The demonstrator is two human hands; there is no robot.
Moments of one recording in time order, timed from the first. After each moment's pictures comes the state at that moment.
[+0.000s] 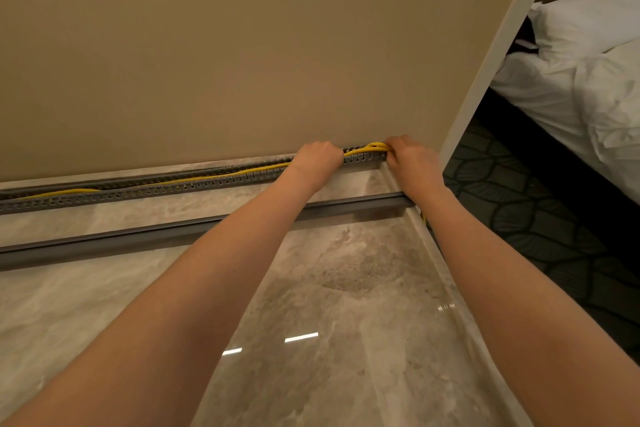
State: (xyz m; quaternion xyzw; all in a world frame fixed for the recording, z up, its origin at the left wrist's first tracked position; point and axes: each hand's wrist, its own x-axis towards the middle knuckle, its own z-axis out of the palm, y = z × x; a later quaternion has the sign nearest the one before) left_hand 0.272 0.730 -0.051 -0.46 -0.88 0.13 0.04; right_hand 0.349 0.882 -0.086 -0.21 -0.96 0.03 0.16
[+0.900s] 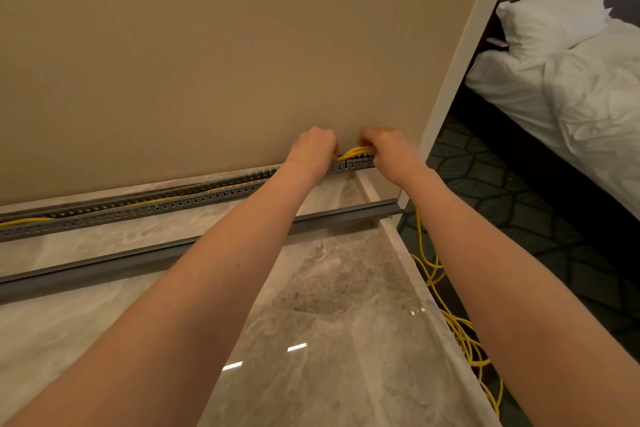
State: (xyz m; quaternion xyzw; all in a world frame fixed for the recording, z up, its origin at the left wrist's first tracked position) left_hand 0.258 0.786 -0.049 -0.39 -0.91 -0.13 -0.05; right_hand 0.337 0.913 -0.065 -0.16 -0.98 0.09 0.12
